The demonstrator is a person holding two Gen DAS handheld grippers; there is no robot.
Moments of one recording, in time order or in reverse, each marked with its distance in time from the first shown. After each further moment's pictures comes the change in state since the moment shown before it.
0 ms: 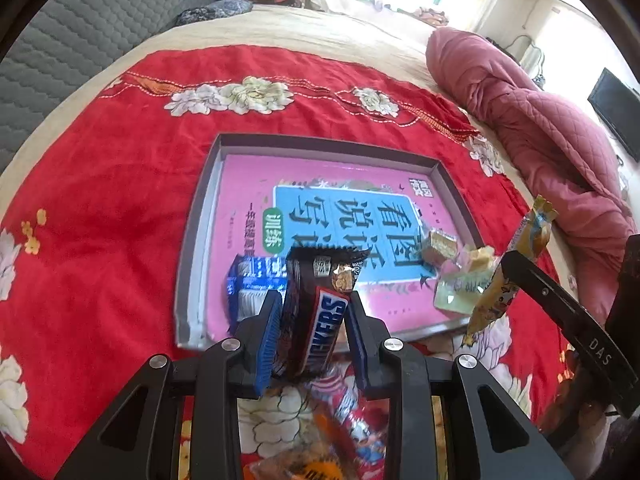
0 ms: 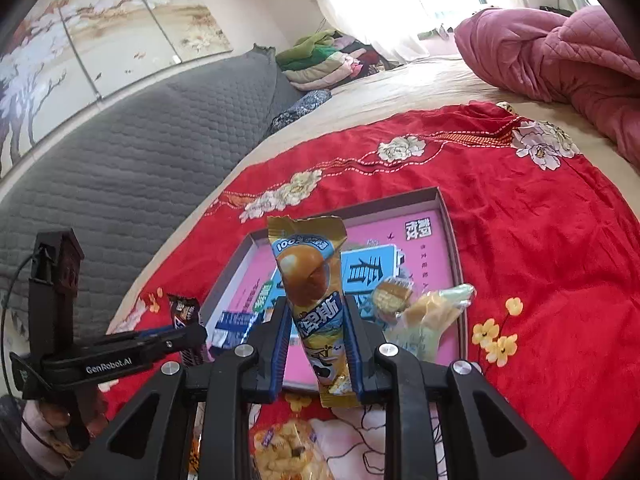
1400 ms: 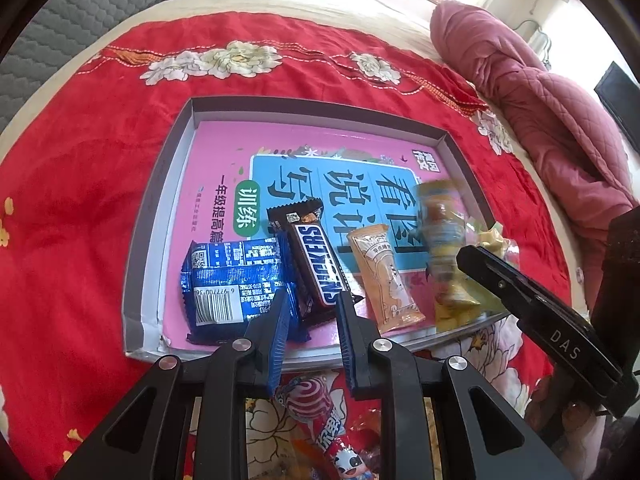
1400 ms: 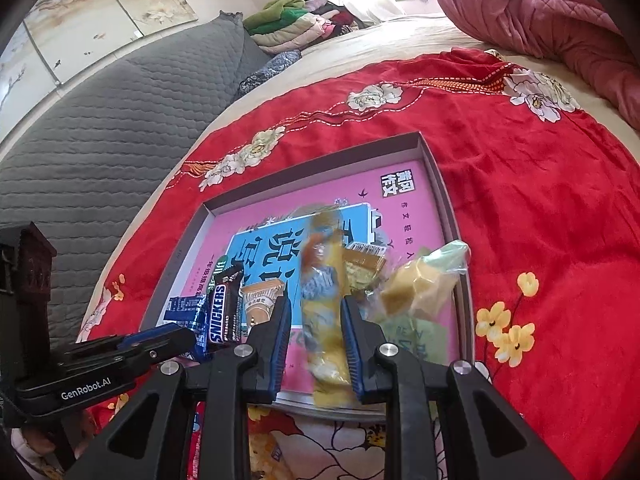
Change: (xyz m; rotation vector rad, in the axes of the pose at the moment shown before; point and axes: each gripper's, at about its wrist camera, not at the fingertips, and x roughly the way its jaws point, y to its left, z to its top) left arm 0.044 -0.009 0.000 -0.006 0.099 -0.007; right arm 0.055 -0.020 -0.008 0.058 0.150 -0.080
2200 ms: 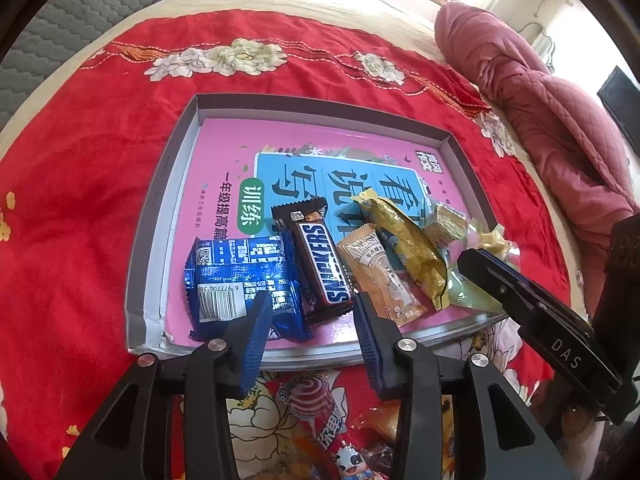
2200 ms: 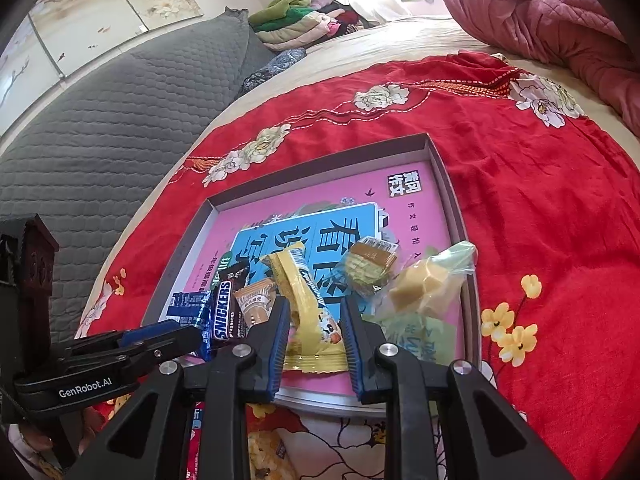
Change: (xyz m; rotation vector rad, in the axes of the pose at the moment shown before) left arm -0.002 0.002 -0.001 -0.017 0.004 0.000; right arm -0.001 0.008 -0.001 -0.022 0.005 -0.001
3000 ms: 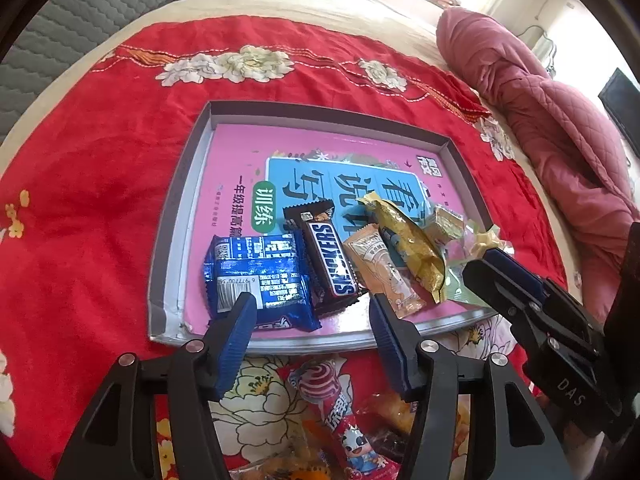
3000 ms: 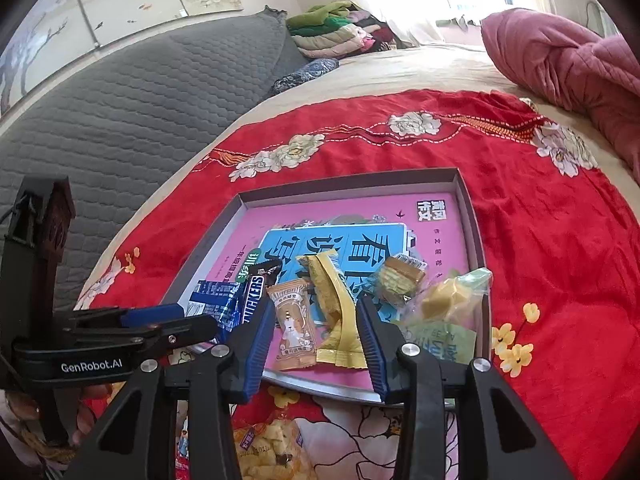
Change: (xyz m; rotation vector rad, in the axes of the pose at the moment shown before) left arm -0.016 0.004 -0.002 -0.003 -0.011 0.013; right arm -0.019 0.033 -0.005 -0.150 -0.039 -0.005
